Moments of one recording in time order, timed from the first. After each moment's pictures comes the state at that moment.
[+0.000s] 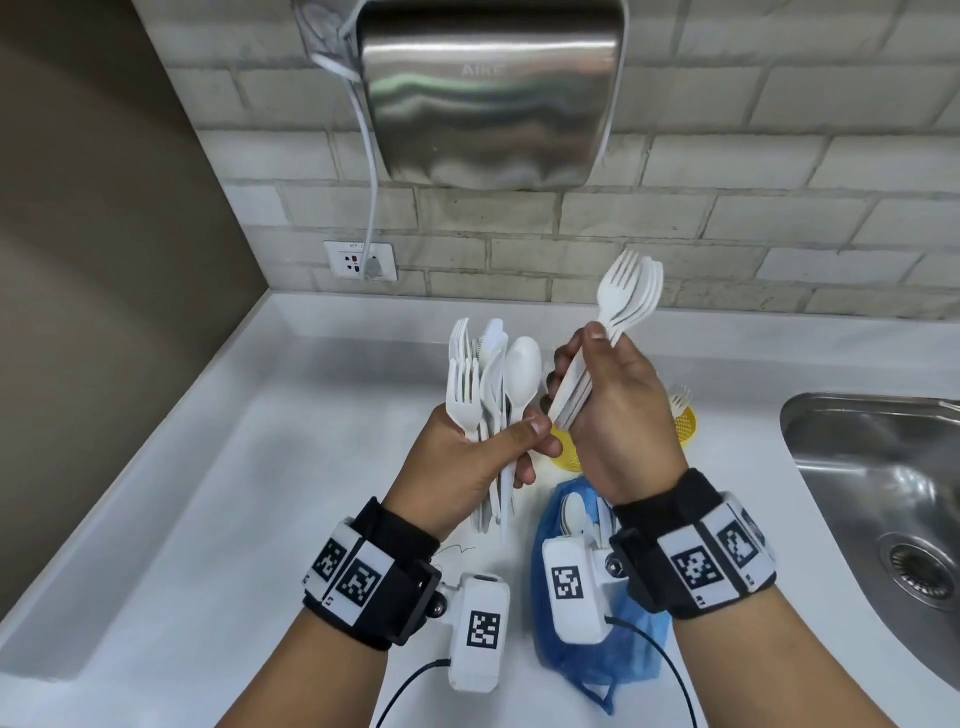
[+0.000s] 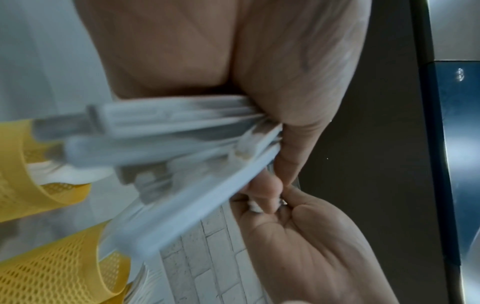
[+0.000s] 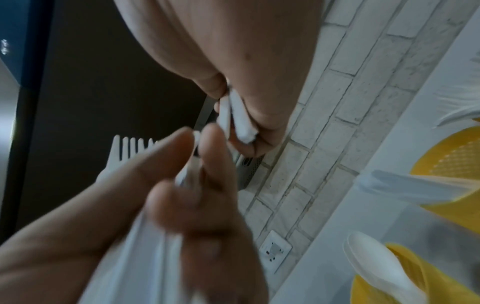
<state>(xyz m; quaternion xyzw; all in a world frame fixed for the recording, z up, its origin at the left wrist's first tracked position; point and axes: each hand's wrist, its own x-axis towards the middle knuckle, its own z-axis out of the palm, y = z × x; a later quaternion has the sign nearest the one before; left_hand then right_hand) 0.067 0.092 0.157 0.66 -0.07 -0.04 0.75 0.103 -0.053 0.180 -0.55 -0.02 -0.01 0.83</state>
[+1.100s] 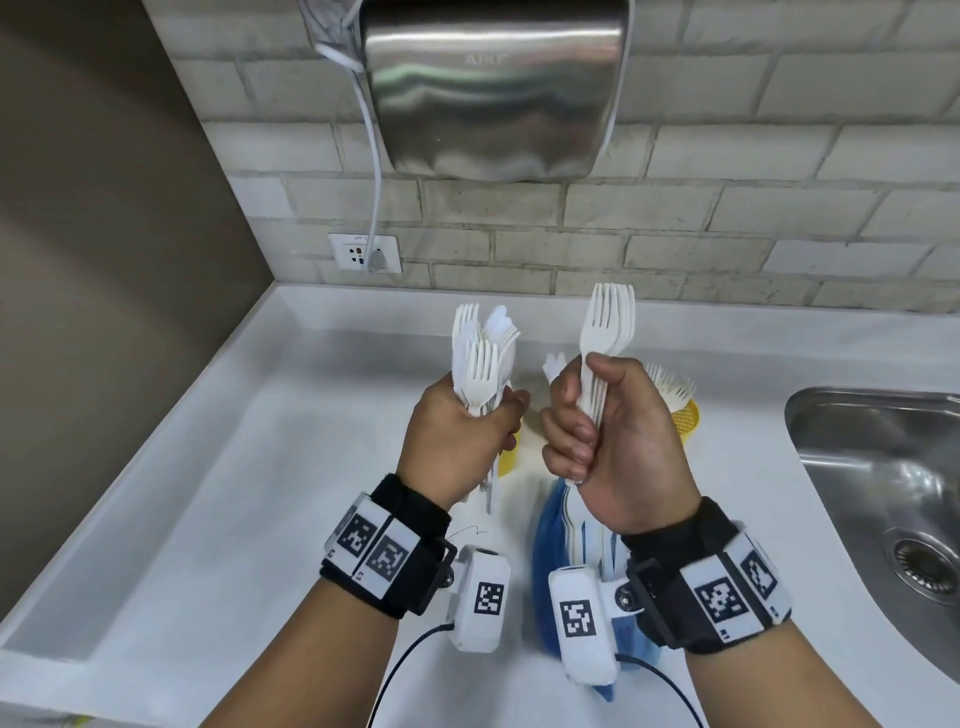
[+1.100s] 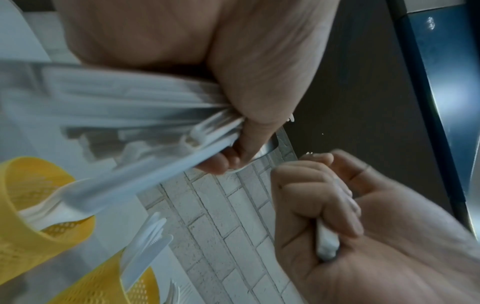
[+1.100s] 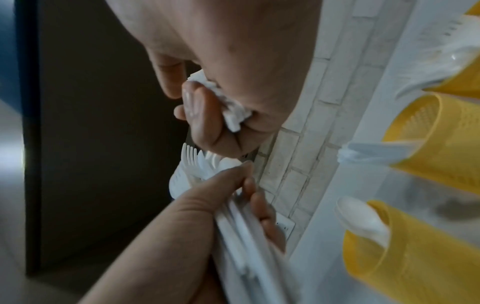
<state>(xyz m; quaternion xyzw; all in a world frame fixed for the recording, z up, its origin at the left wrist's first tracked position) 0.083 0.088 0.152 0.78 0.04 0.07 0.62 0.078 -0.063 0.177 -0.43 -0.01 0.16 0.89</state>
